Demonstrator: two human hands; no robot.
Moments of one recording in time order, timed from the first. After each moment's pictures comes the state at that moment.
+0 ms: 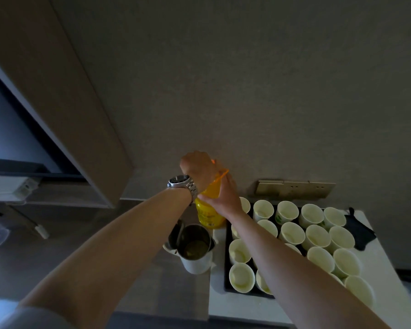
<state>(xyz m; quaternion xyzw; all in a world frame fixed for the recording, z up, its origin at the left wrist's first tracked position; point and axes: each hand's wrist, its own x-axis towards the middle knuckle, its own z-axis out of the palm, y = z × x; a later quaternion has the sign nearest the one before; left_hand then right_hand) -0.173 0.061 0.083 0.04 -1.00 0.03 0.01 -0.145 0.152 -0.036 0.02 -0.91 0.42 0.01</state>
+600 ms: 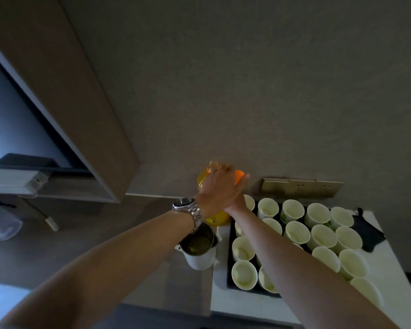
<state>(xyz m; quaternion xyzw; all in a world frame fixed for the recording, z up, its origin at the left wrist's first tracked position) -0.124 0.086 0.048 -0.13 -0.98 -0.14 0.04 -0.149 0.152 -0.055 -0.04 -0.89 0.45 -0.06</state>
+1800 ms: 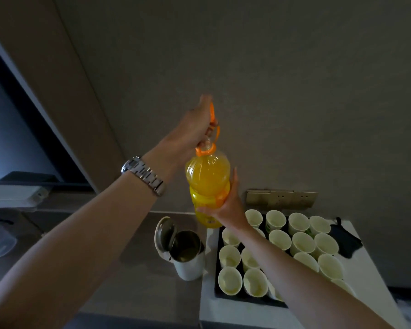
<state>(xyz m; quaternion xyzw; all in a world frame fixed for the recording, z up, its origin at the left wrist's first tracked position) -0.093 0.090 0.257 0.04 -0.77 -0.64 -0.01 -0.089 0.193 0.006 0.08 -0.79 0.61 0.07</state>
